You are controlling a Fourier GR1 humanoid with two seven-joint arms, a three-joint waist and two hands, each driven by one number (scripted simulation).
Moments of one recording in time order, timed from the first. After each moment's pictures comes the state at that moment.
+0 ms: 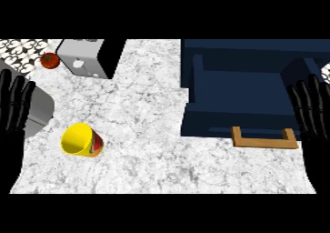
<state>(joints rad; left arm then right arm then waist) 0.00 0.13 0.04 -2.10 0.00 0.00 0.01 0.01 -0.11 0.04 -2.10 0.01 0.01 -0.02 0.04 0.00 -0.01</state>
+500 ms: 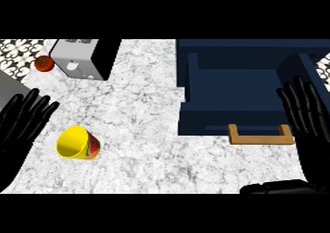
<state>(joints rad) 0.06 0.28 0.09 -1.99 0.49 -0.39 0.02 0.01 -0.13 0.05 -2.08 -0.03 0.05 0.03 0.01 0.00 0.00</state>
